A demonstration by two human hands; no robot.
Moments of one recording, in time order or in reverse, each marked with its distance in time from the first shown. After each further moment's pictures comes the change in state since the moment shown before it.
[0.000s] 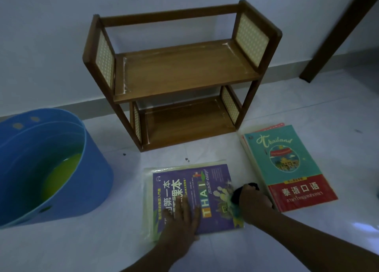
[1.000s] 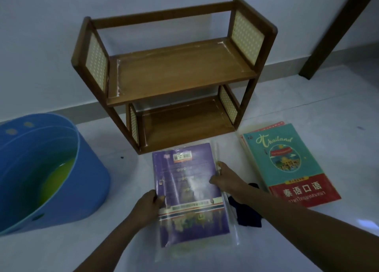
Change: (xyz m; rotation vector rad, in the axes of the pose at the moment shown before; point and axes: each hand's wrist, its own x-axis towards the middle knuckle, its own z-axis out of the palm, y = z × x) left_hand 0.007 -0.087 -0.049 -0.924 0.159 -0.279; right_hand 0.023 -0.037 -0.052 1.285 -0.279 -0.185
